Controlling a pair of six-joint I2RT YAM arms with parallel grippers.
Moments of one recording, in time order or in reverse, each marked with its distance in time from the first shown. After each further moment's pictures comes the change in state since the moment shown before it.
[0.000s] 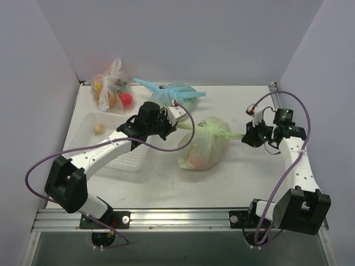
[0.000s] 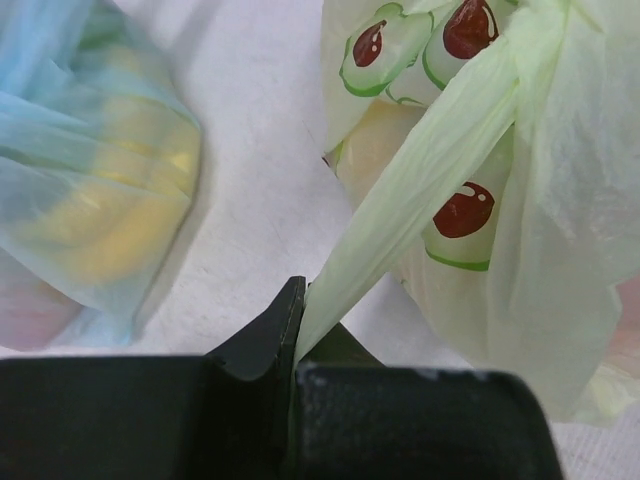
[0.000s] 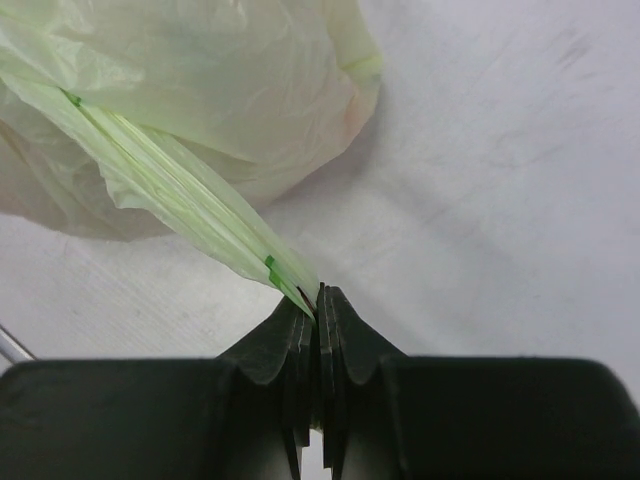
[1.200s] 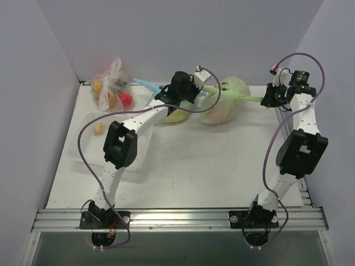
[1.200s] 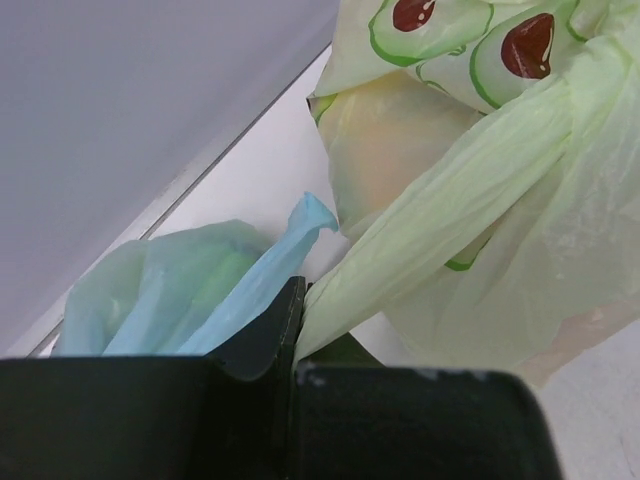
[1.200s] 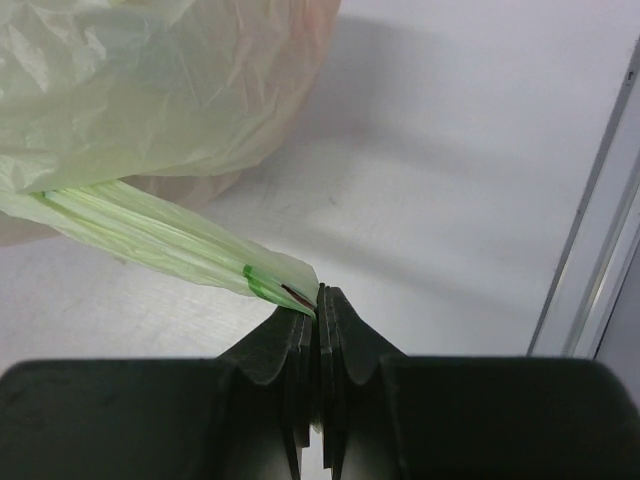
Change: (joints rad) left arm 0.011 0.737 0.902 0.085 -0.133 -0.061; right arm -0.133 0.631 0.745 0.055 0.119 0.247
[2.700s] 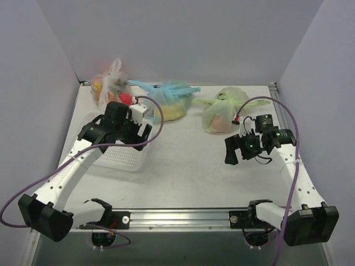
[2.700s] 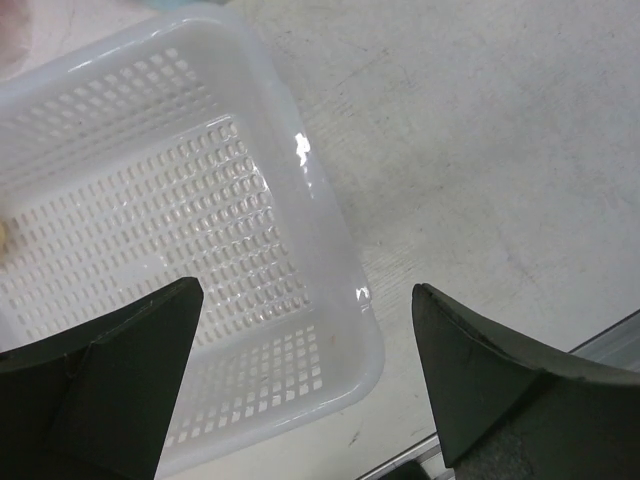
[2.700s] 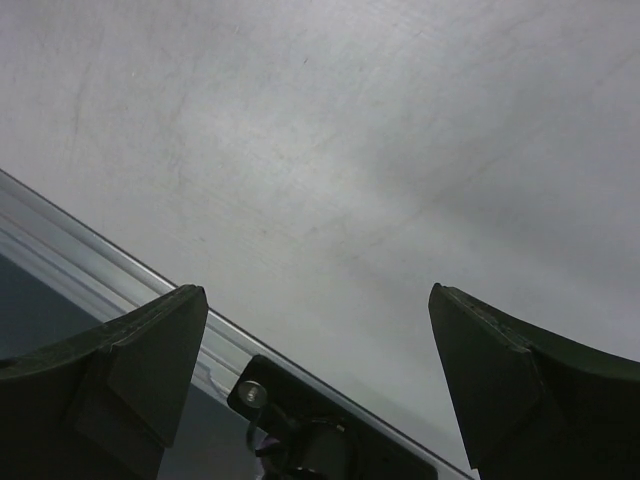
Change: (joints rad) left arm 0.167 -0.982 -0.730 -0.745 -0.026 -0.140; right arm 0.378 -0.684 -0.631 -0.311 0.093 0.105
